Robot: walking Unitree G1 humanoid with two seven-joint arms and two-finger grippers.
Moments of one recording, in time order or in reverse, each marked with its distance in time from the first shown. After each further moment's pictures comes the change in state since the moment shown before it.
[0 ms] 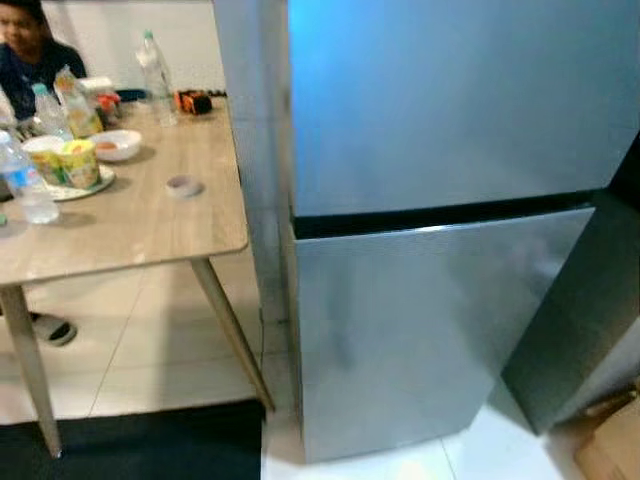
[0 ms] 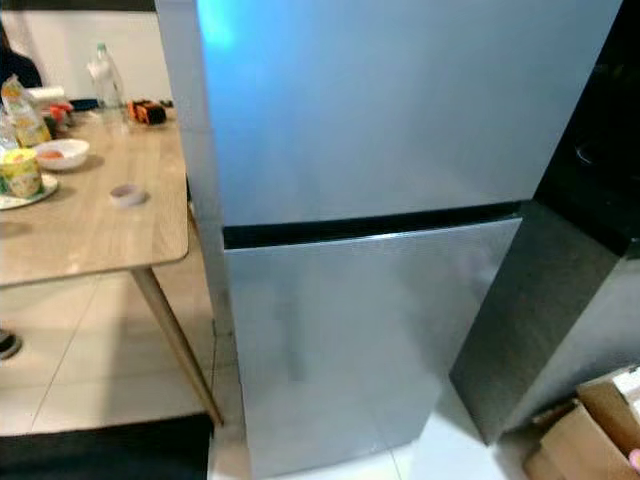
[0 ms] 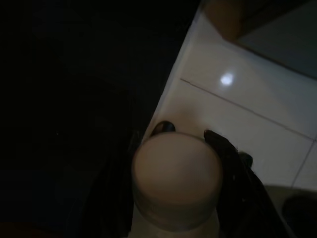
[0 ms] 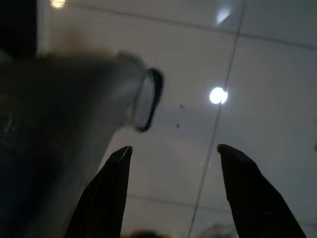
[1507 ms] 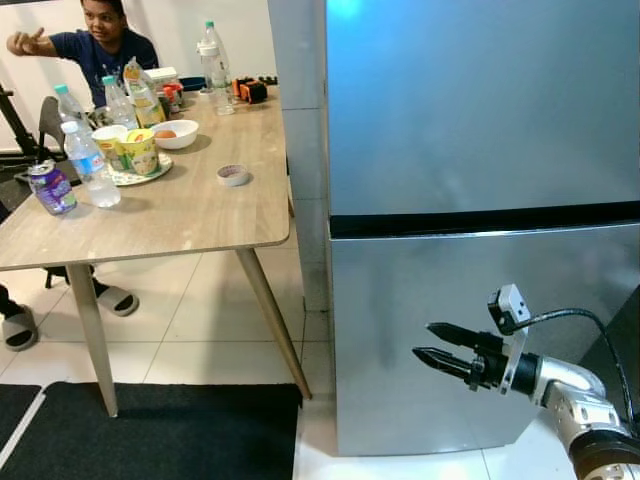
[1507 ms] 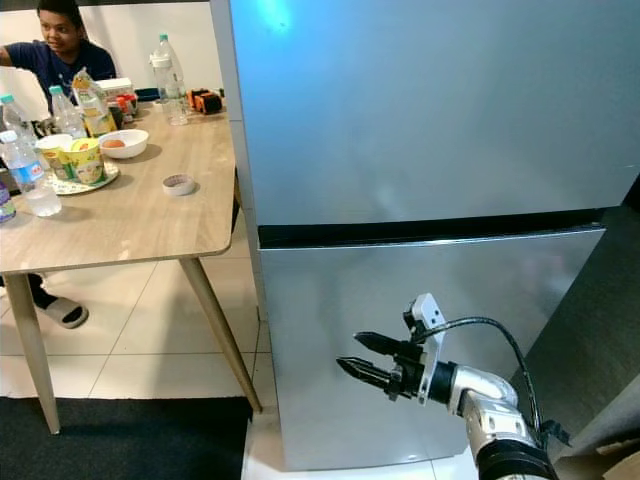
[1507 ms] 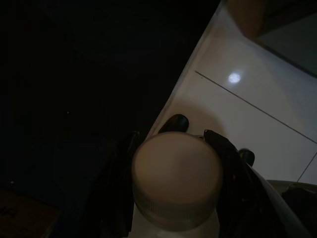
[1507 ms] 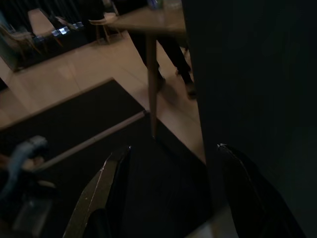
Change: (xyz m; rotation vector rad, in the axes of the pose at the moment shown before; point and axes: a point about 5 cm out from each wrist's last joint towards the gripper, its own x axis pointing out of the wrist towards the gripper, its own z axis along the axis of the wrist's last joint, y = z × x) left arm 0.002 -0.007 0.002 0.035 0.007 -0.036; right arm -0.110 -0.034 0.238 -0.328 -0.996 0.768
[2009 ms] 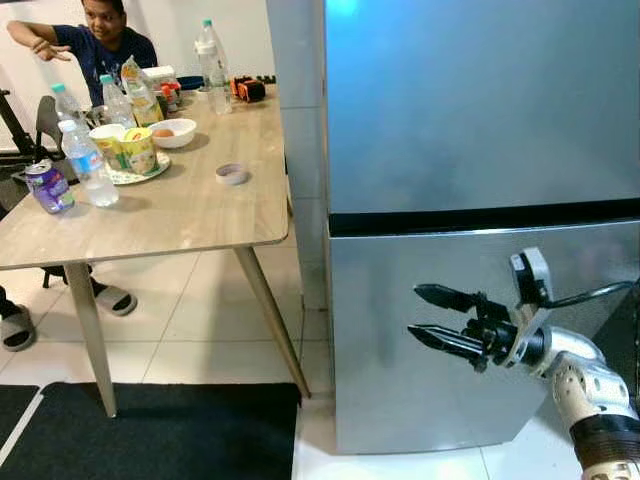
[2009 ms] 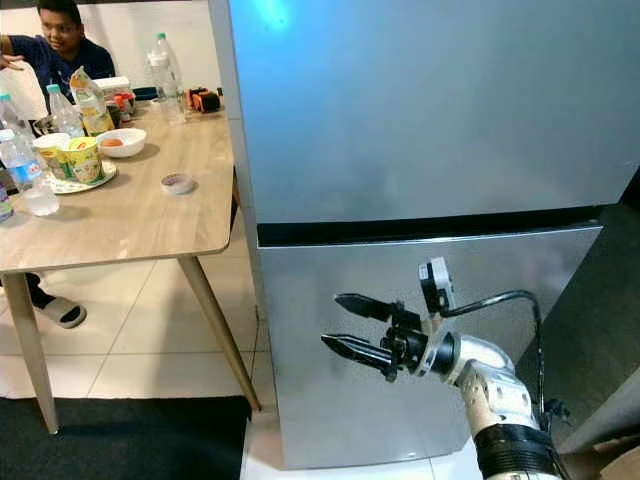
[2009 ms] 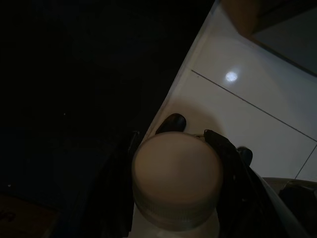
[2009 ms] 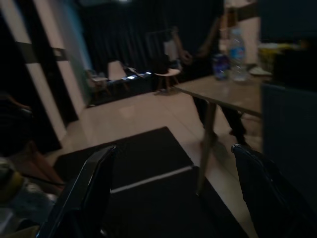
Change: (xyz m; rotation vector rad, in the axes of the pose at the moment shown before) left arm 0.000 -0.003 0.000 0.006 0.001 -0.015; right arm 0.013 0.022 0.056 -0.007 -0.223 0.316
